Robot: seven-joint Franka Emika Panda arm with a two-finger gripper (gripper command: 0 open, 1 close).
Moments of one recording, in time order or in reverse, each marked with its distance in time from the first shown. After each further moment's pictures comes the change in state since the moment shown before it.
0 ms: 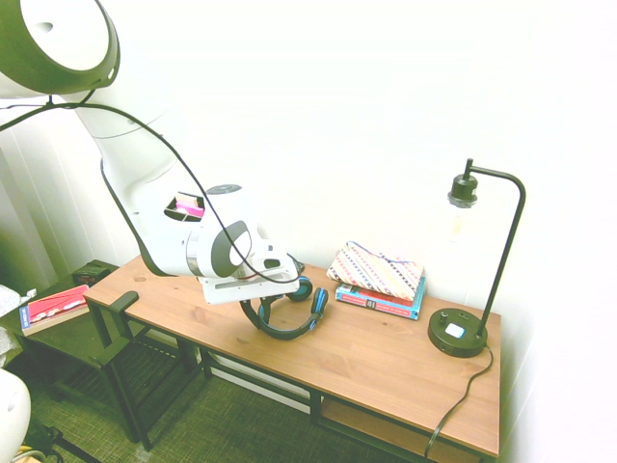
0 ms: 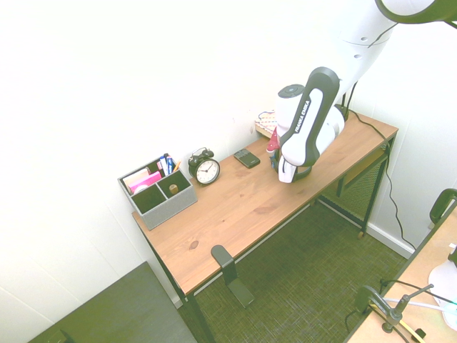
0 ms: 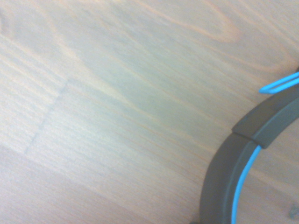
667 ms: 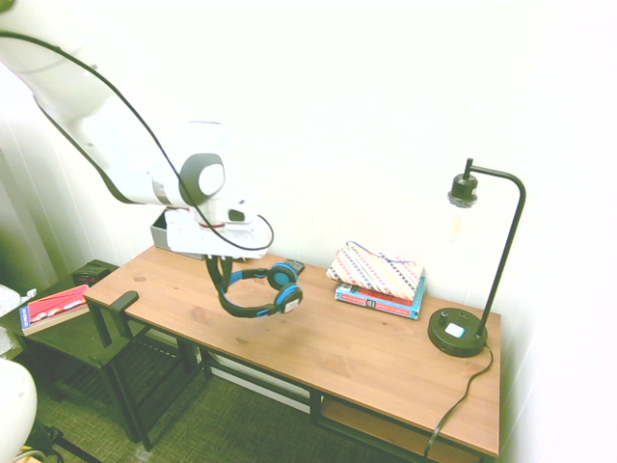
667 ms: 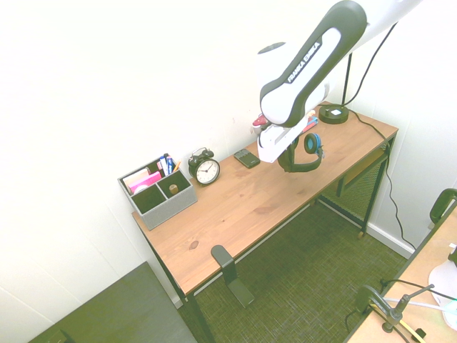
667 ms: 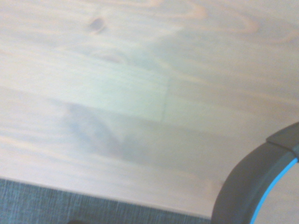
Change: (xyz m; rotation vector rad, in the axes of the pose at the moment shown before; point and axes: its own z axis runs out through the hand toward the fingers) arm -0.034 -0.052 -0.137 -0.040 -0.210 0.272
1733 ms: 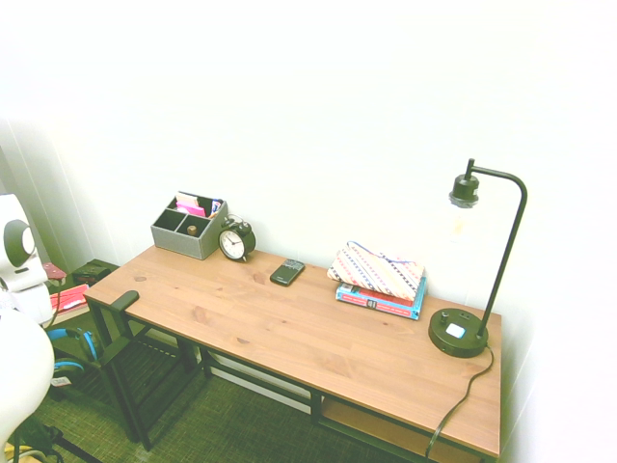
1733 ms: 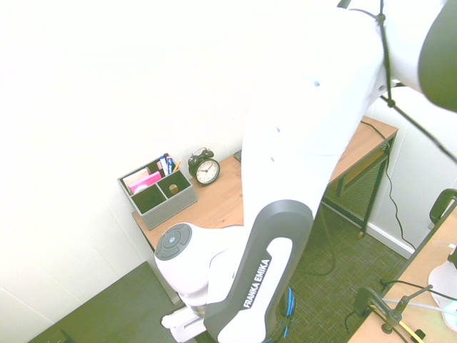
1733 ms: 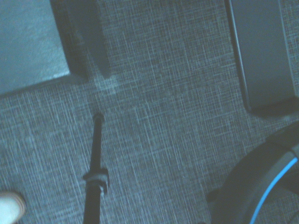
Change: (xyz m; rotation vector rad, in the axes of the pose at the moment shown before) arm -0.314 -0.229 0.160 0.015 0.031 0.518
